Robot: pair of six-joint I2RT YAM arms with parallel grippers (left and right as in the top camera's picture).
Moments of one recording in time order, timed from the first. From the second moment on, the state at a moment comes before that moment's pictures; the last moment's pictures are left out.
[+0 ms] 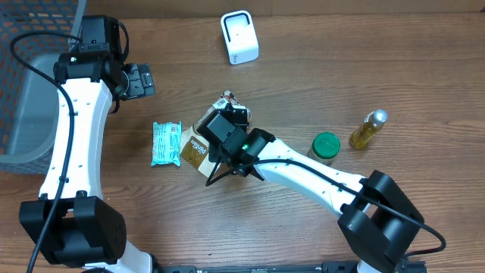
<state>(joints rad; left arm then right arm) 0.05 1.75 1.67 -1.07 -0.16 -0.21 0.89 1.88 1.35 -0.57 0.17 0.88</state>
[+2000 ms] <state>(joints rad) 0.05 1.75 1.67 -1.07 -0.16 -0.21 0.85 1.97 1.35 -0.72 0.25 0.78</state>
